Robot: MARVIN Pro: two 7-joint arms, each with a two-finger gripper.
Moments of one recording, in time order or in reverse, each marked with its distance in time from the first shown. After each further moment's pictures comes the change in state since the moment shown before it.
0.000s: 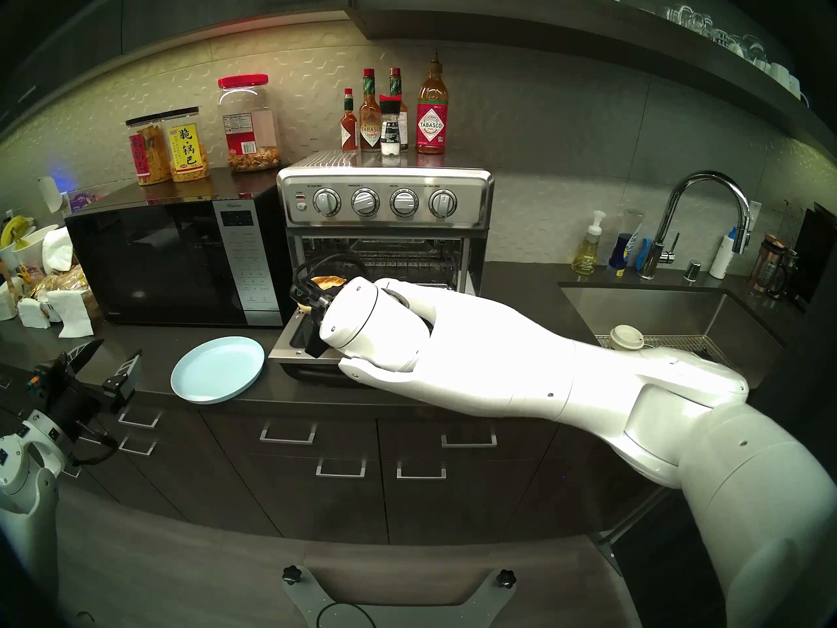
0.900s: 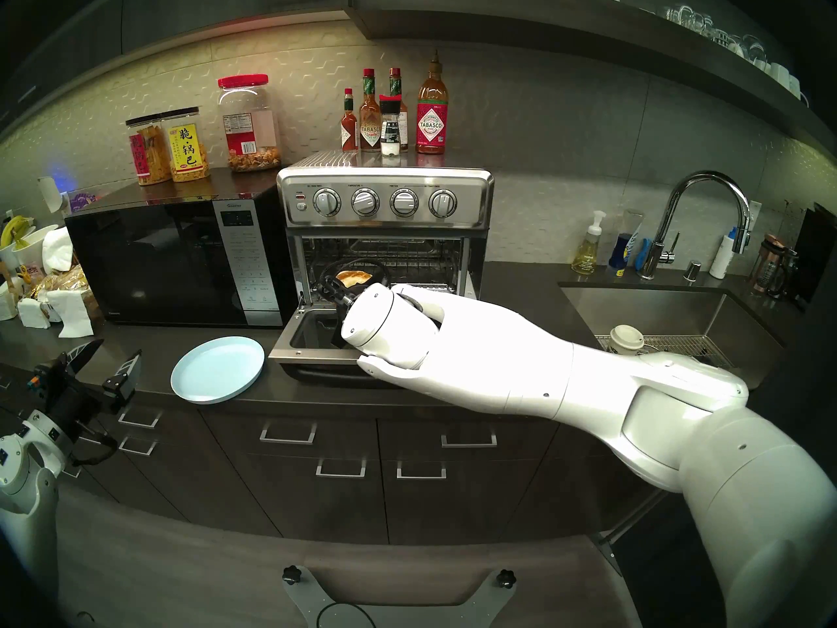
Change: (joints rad) left arm 0.000 0.000 0.000 0.000 0.000 0.000 0.000; right arm -0.014 -0.009 -0.011 0.113 -0.054 -0.063 -0.031
